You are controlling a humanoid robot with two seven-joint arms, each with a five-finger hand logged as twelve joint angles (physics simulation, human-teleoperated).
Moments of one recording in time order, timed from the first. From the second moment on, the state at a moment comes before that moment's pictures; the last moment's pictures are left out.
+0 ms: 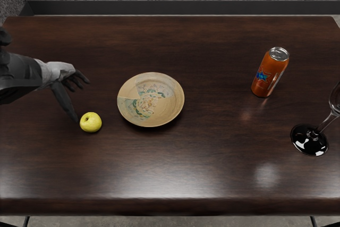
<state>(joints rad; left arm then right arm) -2.14 0.47 1.12 -1.74 -0.17 0.22 0.19 -0.08 0.00 0.38 0.23 -0.27 -0.08 -0.06</state>
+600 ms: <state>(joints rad) -2.05 0.28 1.11 -1.74 -0.17 0.41 0.19 -0.08 0.00 0.38 0.23 -0.27 -0.08 -0.06</state>
